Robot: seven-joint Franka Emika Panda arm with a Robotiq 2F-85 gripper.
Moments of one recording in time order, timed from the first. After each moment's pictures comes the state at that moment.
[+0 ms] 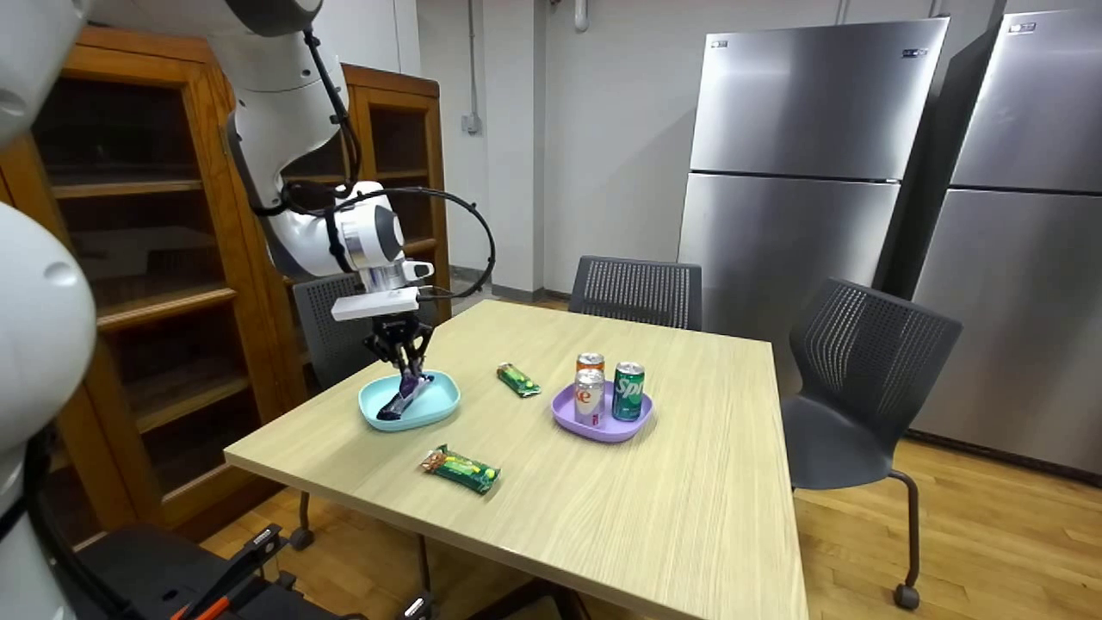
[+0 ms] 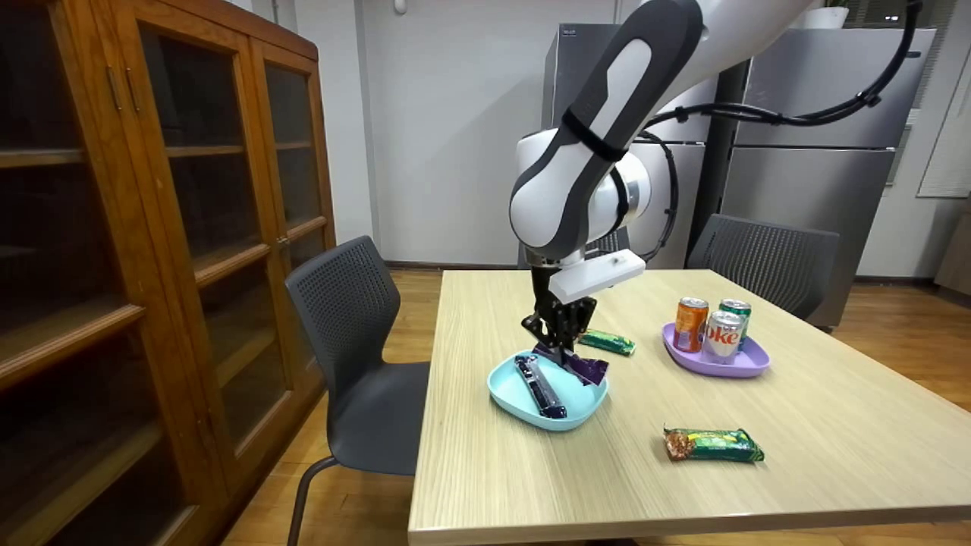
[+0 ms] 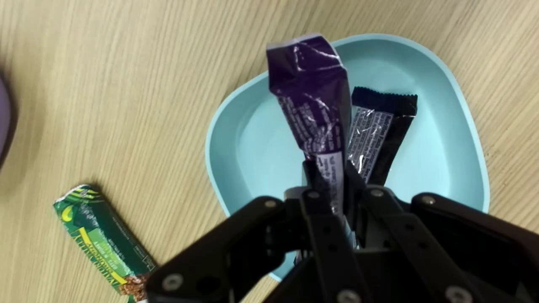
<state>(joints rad) 0.34 0.71 0.03 -1.81 -0.33 2.48 0.13</state>
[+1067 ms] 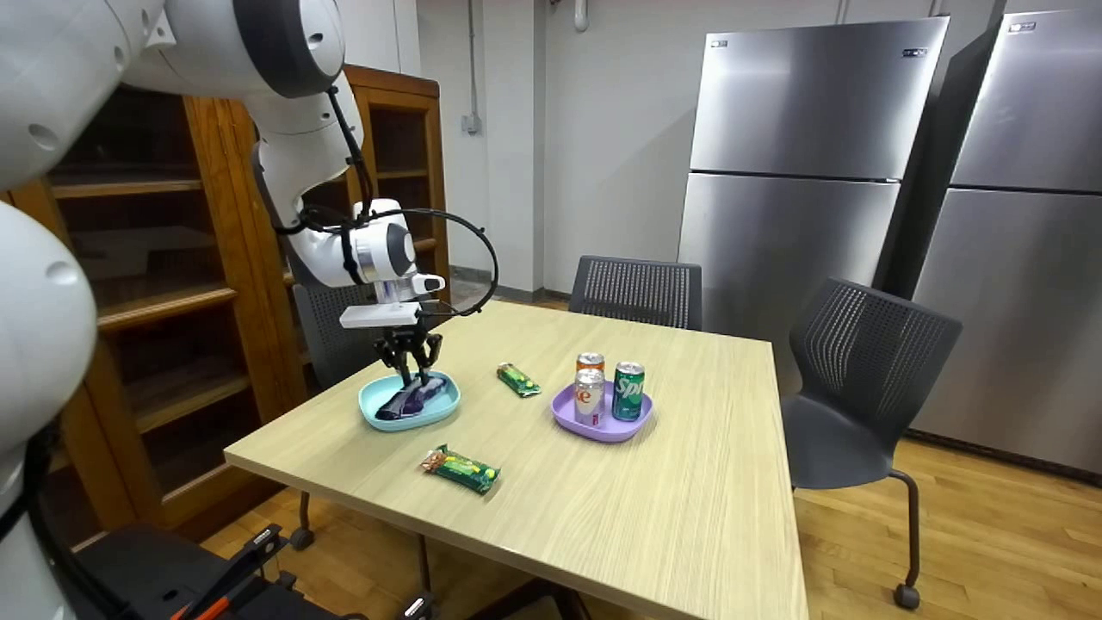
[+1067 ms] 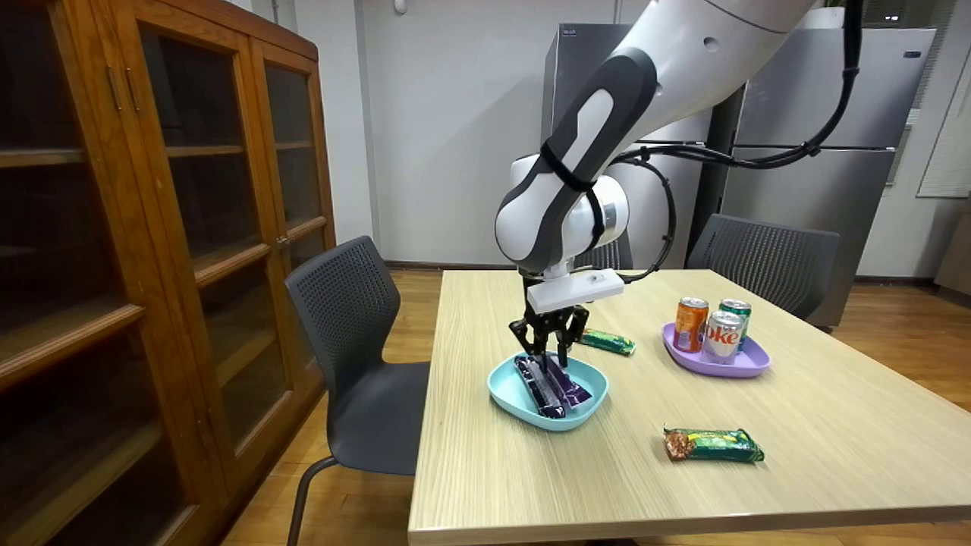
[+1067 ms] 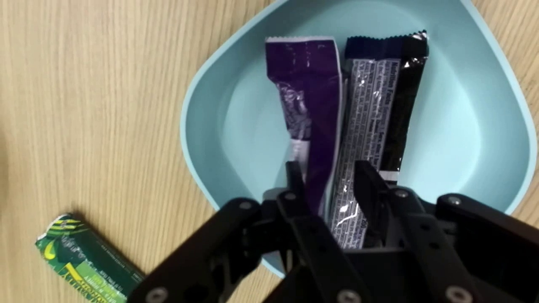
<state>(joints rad) 0.35 0.86 0.02 -1.63 -0.25 2.43 0.24</state>
